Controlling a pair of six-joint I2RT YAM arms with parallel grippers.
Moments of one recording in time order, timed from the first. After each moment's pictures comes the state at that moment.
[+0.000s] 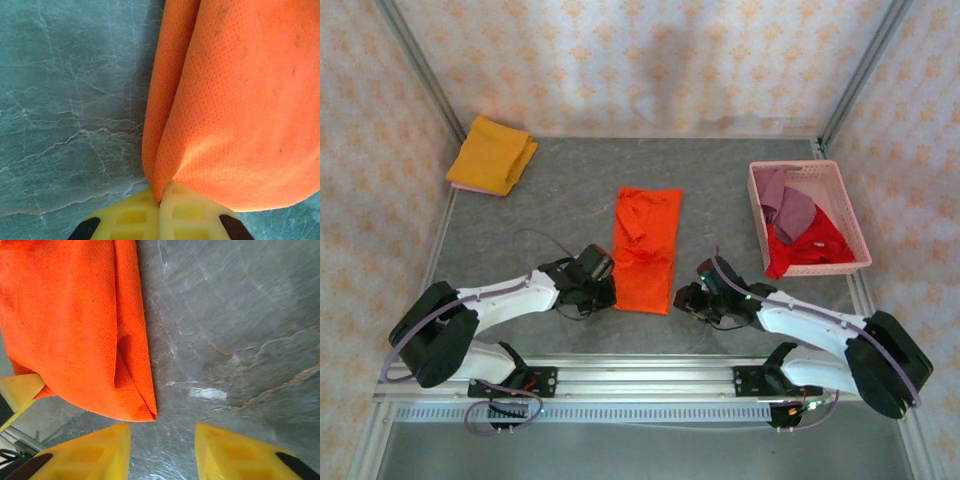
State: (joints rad) left arm -0.69 1.37 0.65 -0.41 0.14 -1.03; right arm 0.75 1.15 0.44 -0.23 -0.25 1.10
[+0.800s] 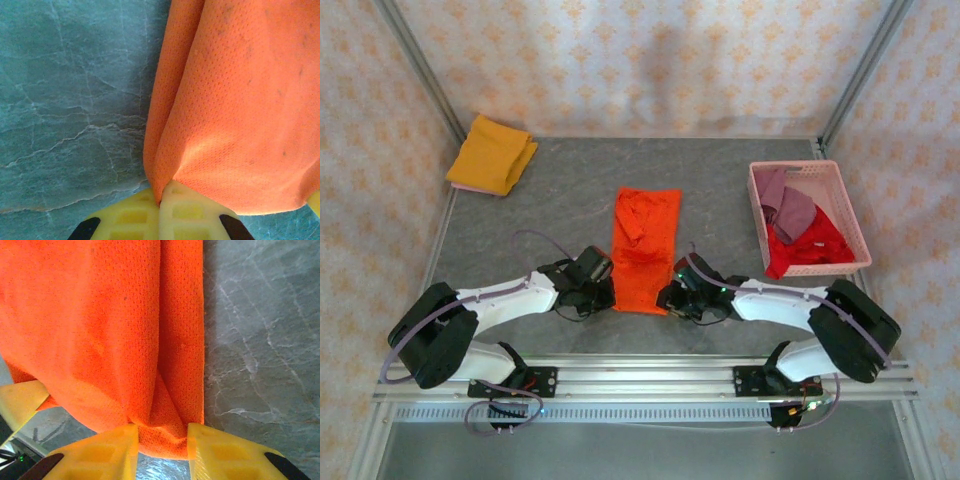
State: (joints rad) left arm -0.69 1.37 0.63 -0.41 0.14 -1.03; right arm 0.83 1.38 0.55 -0.14 -0.25 1.13
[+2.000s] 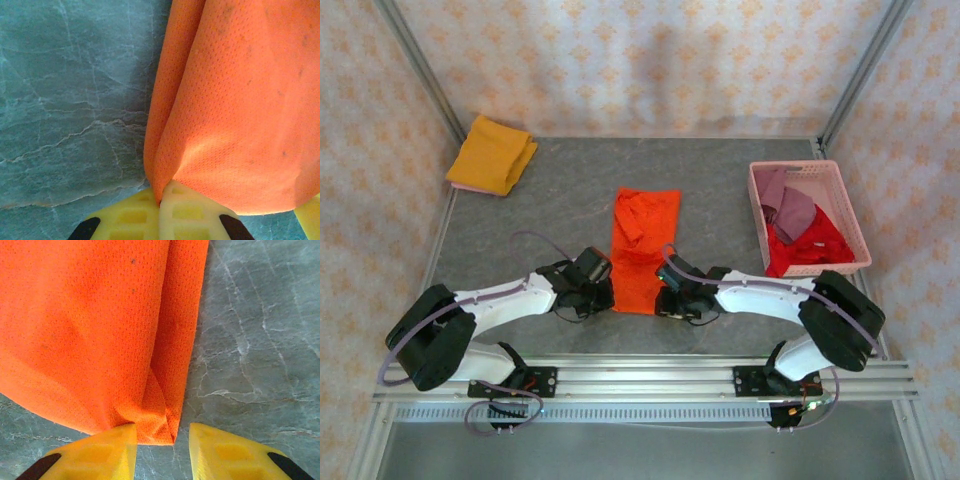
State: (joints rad) left arm -0.69 1.35 0.62 -0.41 0.14 -1.04; right arm 0.92 1.46 0.72 -0.43 -0.12 0.99
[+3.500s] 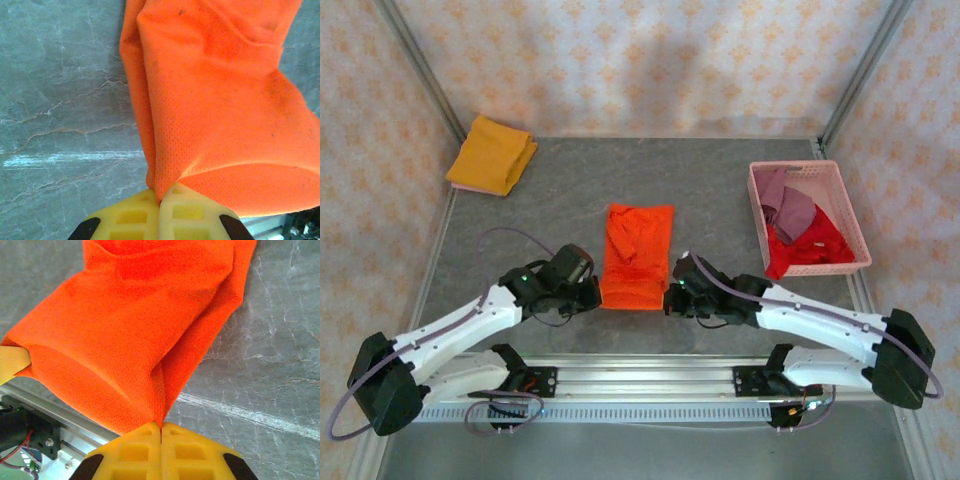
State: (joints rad) left arm -0.69 1.04 0.71 -0.73 0.11 -0.99; right arm 0.99 1.10 0.73 -0.55 -0.06 0.99
